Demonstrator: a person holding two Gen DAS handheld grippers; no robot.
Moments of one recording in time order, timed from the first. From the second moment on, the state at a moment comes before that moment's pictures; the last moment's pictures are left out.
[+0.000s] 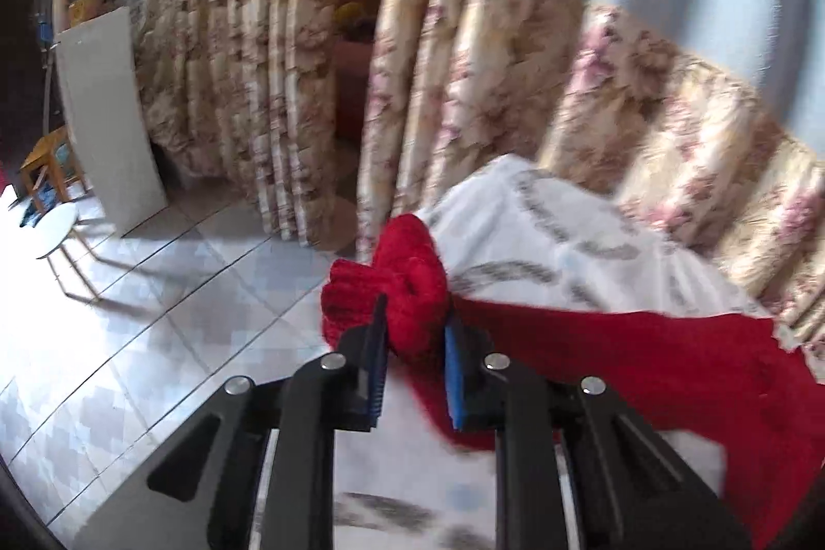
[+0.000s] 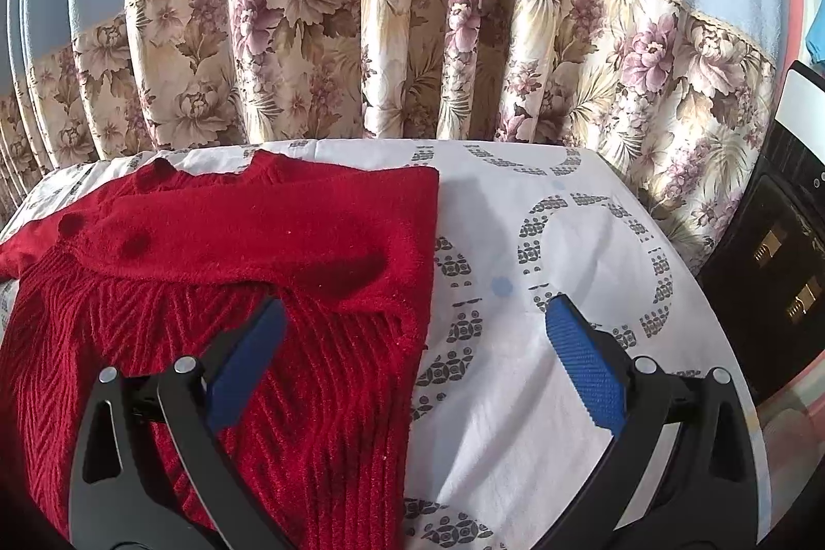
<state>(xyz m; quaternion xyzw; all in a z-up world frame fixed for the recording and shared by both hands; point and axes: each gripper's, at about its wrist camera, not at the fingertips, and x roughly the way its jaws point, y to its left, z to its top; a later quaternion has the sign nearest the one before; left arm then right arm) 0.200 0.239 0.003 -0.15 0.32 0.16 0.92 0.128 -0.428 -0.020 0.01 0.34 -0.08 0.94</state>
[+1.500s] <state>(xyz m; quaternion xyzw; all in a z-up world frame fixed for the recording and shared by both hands) 0.226 0.068 -0.009 -0.13 0.31 0.02 0.94 0.140 -0.350 0.009 0.03 0.31 0.01 0.95</state>
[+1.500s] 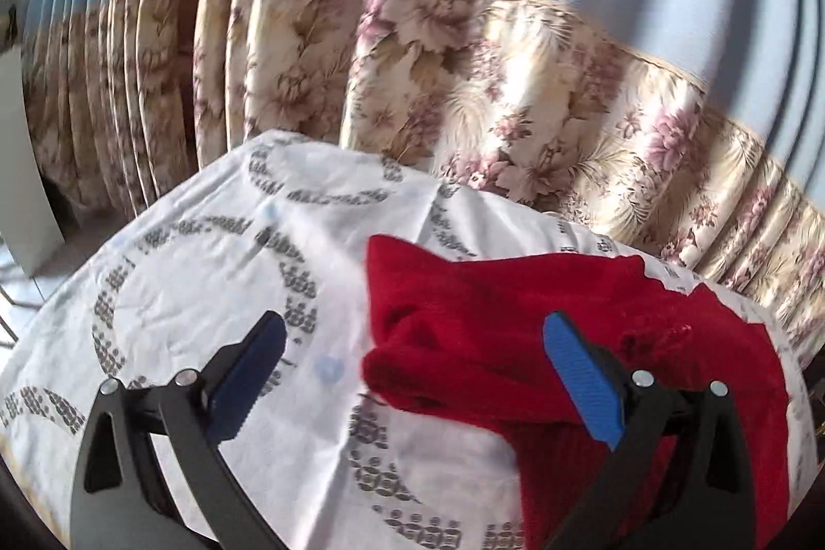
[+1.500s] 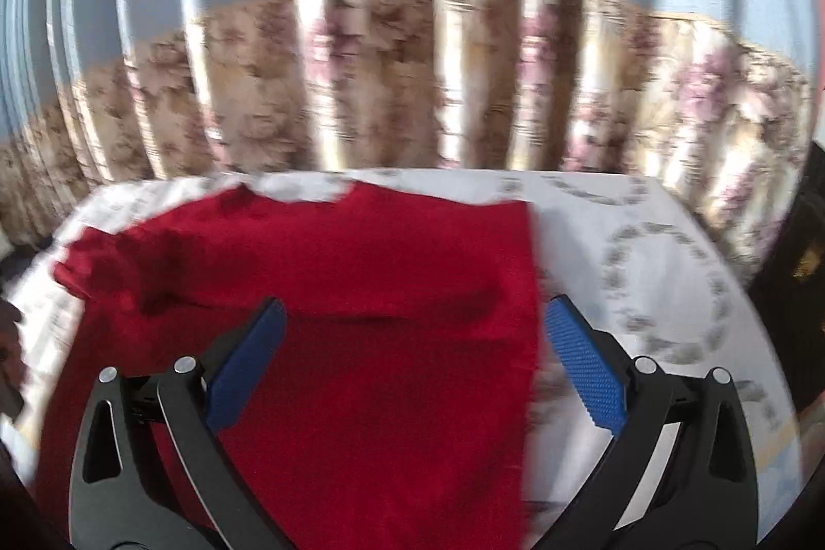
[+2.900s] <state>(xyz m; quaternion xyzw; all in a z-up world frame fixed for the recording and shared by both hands) 0.248 0.048 -0.036 -0.15 0.37 -0.05 0.91 0.246 -0.358 0.000 0.01 0.34 -0.06 0.94</state>
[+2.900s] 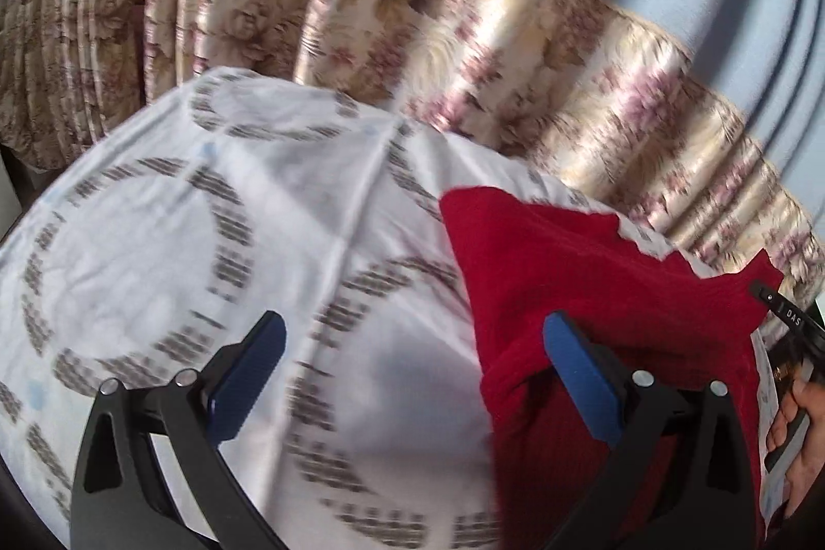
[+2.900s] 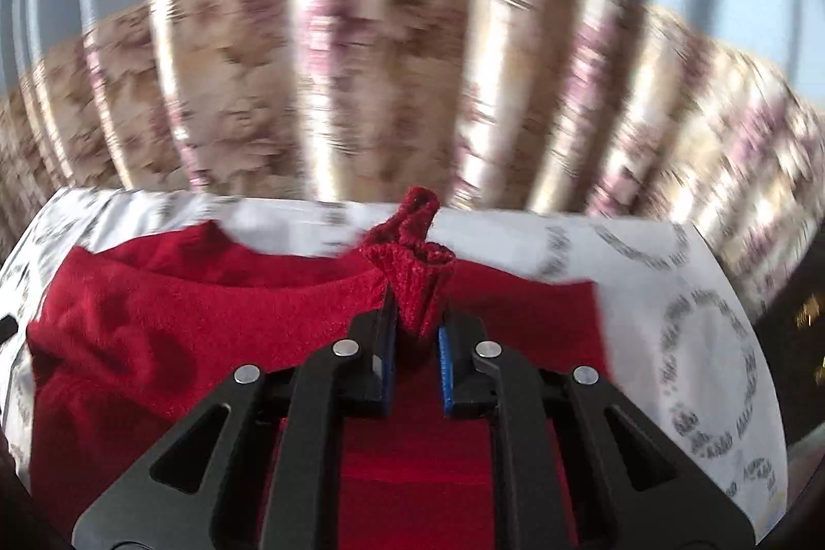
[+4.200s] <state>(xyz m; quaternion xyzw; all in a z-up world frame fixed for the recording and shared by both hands) 0.199 0.004 0.005 -0.05 0.36 -0.06 0.93 0.085 -0.446 0.003 0.07 0.36 -0.07 0.93</state>
